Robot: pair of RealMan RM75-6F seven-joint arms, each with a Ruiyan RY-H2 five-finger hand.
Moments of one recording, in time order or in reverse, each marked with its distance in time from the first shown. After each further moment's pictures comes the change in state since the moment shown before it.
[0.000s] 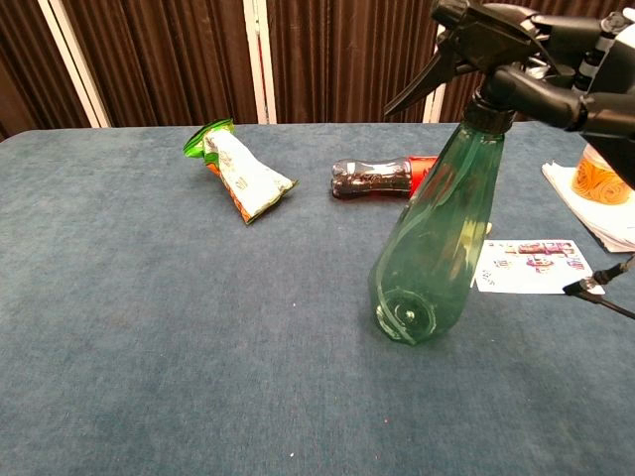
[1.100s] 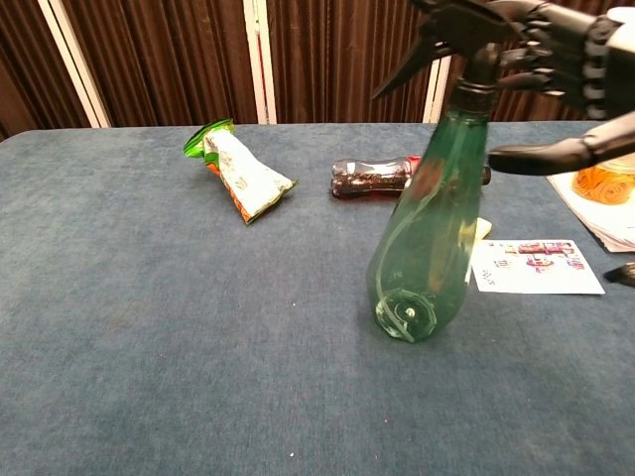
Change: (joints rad) left arm 0.019 0.017 0.000 0.001 0.017 0.041 -0.037; right arm 0.034 0.230 -0.044 -0.216 0.061 -0.068 -0.295
